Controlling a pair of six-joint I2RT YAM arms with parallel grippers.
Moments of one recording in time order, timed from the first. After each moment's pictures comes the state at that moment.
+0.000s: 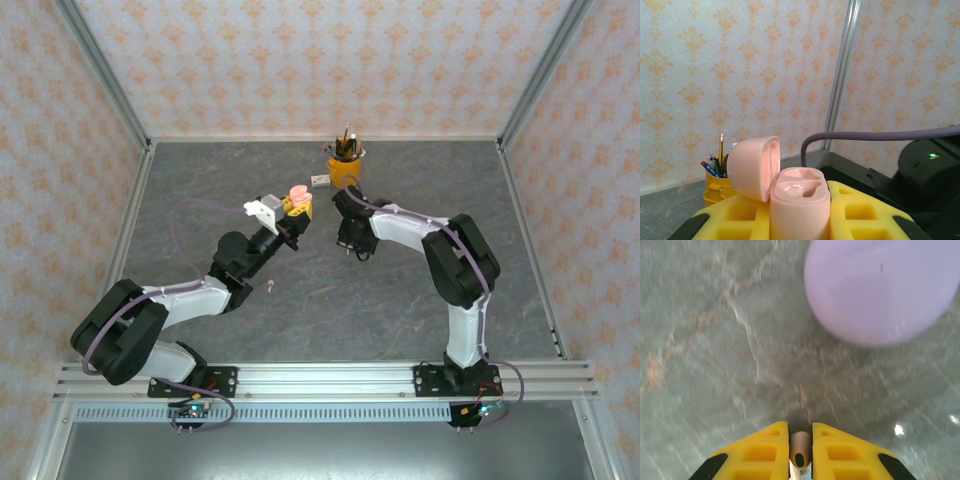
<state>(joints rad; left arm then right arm) -0.56 1.39 0.49 1.11 0.08 -0.17 0.60 1.94 1.28 -0.58 0.04 0.87</state>
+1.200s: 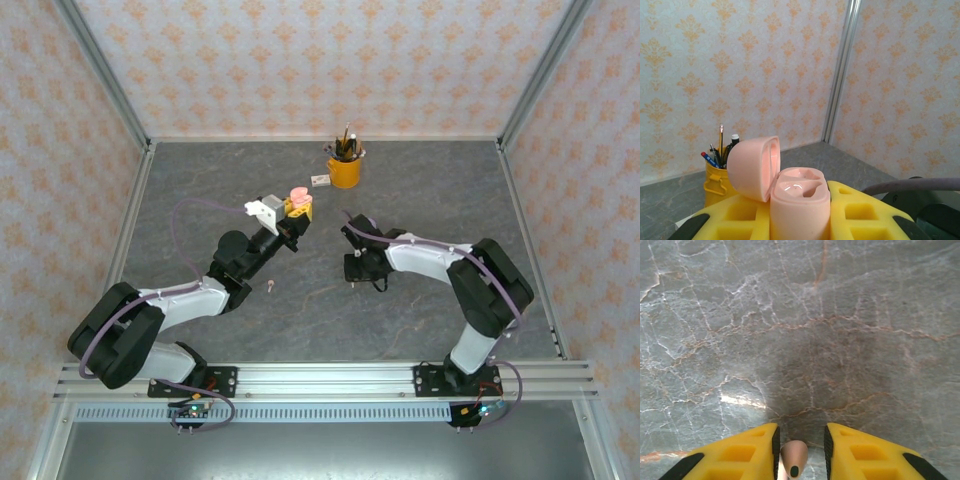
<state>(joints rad) -0.56 1.37 0.49 1.05 0.08 -0.17 0.67 1.70 0.96 -0.51 -0.03 0.54</state>
